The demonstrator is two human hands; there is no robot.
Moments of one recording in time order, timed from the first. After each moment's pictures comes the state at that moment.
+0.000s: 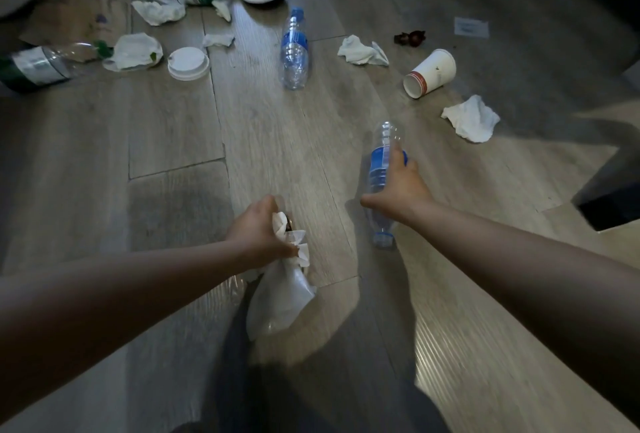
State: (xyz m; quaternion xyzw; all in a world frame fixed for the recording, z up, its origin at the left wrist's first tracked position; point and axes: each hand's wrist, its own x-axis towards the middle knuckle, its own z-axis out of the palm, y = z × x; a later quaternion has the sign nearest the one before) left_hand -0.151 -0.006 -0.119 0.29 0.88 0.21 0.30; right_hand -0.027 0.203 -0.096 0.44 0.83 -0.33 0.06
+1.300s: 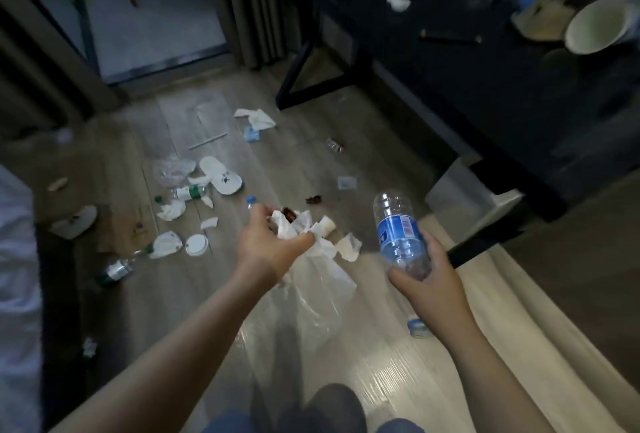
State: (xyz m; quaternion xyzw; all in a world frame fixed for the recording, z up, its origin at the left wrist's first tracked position) left_hand -0.088 0.148 0.507 0.21 0.82 0.46 0.29; right_hand 0.129 0.231 0.500 0.56 0.62 -0.53 -0.18
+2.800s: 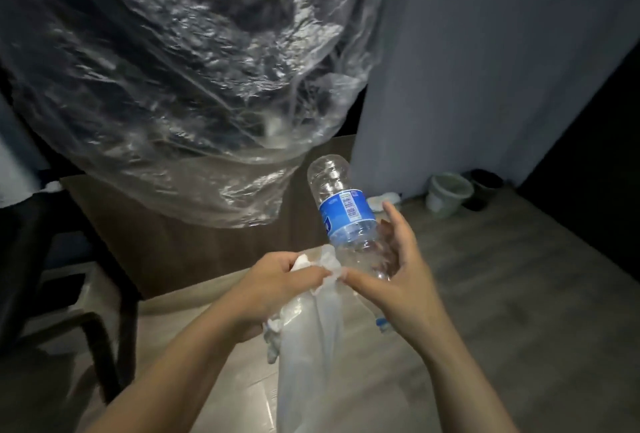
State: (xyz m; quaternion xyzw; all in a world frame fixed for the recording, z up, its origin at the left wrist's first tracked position) left_hand 0.471 0.018 0.900 0.64 0.24 0.02 0.73; right_hand 0.577 -0.133 0.908 0.72 0.30 -0.15 -0.60
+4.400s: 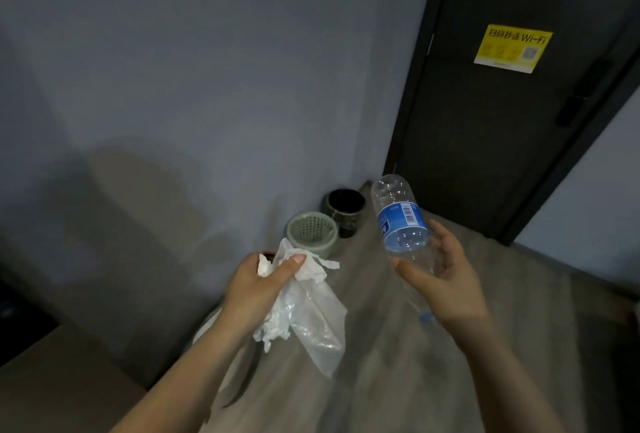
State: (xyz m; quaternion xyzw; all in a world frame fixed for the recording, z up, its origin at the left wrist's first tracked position) left_hand 1.332 -0.042 0.866 0.73 0.16 0.03 0.66; right_hand 1.352 -0.291 0.892 0.76 -0.02 0.06 -0.64
